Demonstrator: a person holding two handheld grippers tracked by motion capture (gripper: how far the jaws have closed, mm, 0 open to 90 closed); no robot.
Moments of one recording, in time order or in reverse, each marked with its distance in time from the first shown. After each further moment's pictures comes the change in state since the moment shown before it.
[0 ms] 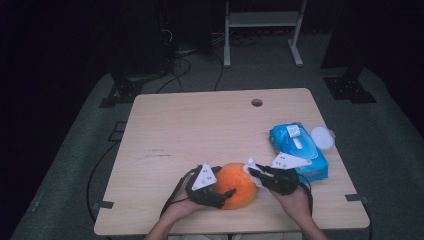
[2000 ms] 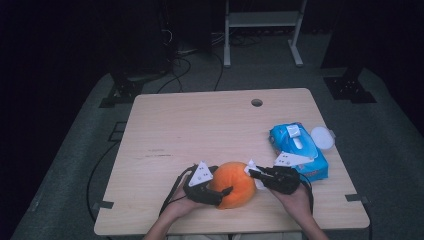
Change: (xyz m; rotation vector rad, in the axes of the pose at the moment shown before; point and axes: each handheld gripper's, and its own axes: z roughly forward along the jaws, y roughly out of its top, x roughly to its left) left arm 0.007 -0.007 0.001 0.000 0.002 -0.060; right arm -0.009 -0.006 0.002 0.009 0.093 0.107
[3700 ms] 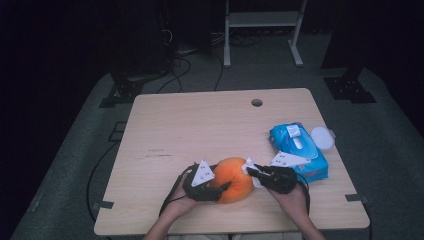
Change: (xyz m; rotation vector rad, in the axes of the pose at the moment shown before) left arm 0.002 0.008 -0.005 0.036 0.064 0.027; right arm 0.002 0.001 0.006 -0.011 -0.058 -0.021
